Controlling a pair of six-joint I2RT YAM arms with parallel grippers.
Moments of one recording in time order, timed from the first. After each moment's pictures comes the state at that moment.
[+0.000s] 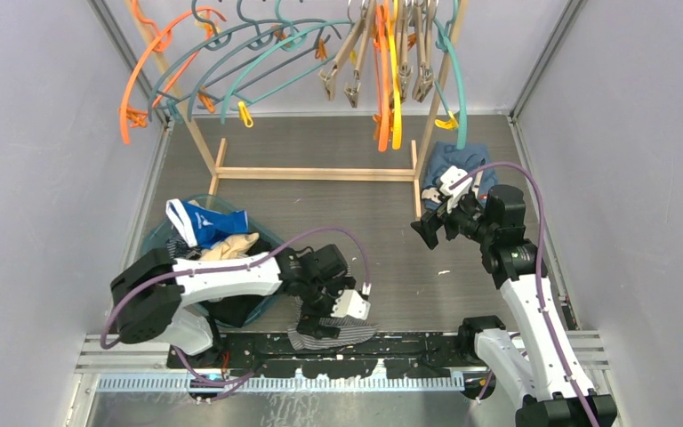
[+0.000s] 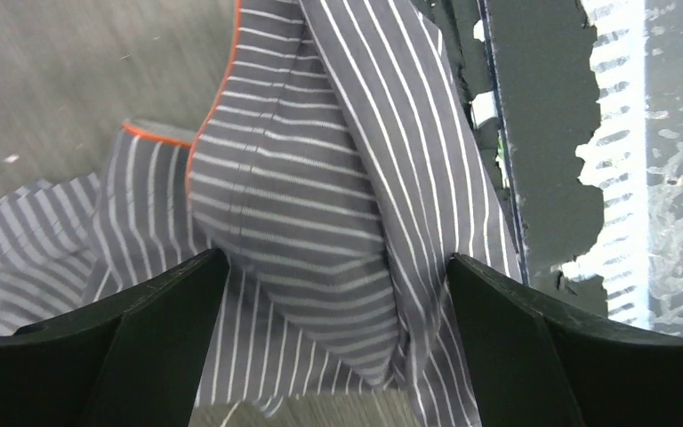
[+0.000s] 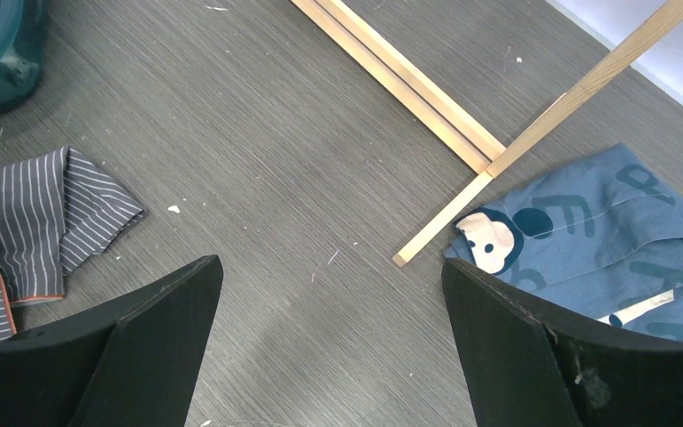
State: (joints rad) left arm -1.11 1.45 0.86 -0.61 0.44 0.63; right arm 0.07 0.77 0.73 -0.37 -0.60 -0.39
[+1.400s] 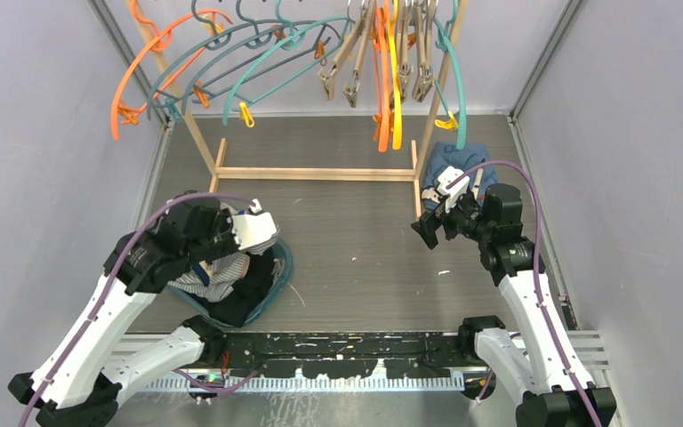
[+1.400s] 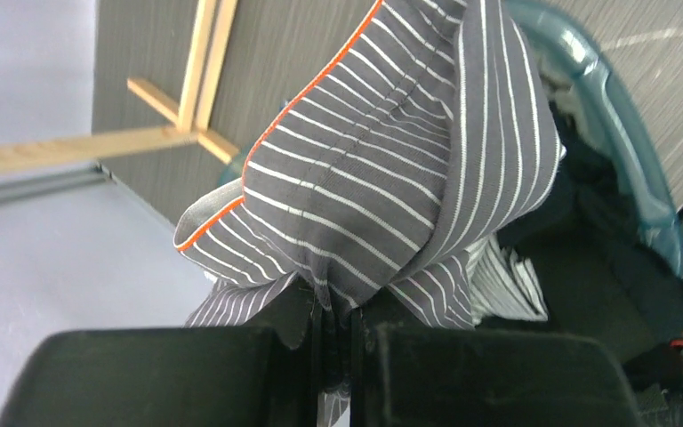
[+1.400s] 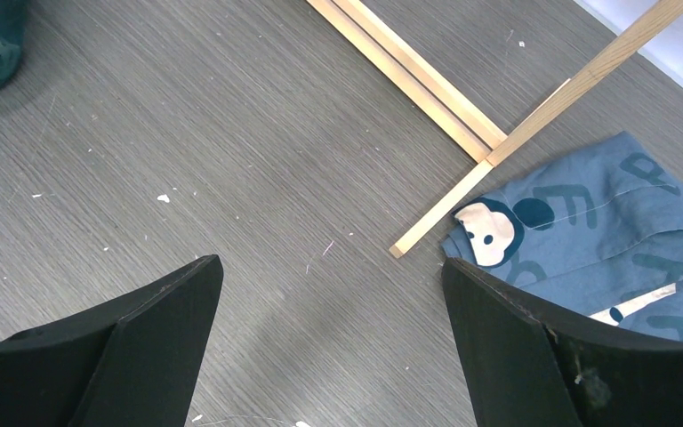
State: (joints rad) left arm -0.61 0.85 1.20 -1.13 -0.07 0.72; right arm 0.07 0.81 0.73 -0.37 -0.58 -0.41
